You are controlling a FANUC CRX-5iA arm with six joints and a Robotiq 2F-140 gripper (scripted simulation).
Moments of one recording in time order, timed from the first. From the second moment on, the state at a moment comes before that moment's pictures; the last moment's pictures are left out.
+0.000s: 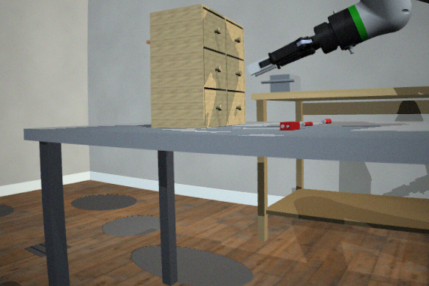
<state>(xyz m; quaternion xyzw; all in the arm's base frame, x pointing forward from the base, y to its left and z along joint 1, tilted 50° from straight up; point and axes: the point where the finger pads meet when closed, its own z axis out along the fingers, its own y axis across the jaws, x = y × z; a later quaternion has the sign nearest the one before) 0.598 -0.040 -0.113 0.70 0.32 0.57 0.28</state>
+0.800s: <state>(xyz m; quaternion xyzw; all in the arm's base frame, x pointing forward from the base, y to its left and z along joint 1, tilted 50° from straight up) 0.655 -0.079 -0.155 0.70 0.32 0.57 0.28</state>
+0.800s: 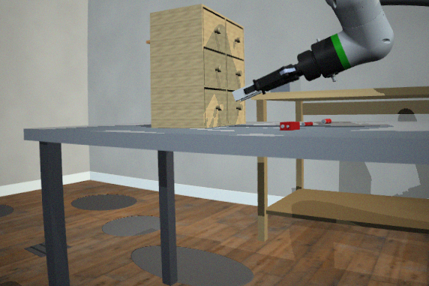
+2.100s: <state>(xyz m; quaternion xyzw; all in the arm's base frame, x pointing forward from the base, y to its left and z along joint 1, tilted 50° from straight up) 0.682 -0.096 -0.174 0.70 0.32 0.57 0.28</state>
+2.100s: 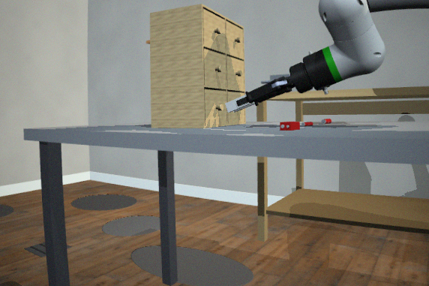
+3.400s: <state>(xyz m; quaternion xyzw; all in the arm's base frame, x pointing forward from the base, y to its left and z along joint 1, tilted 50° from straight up) 0.716 -0.087 -0.173 0.70 0.32 0.57 0.28</state>
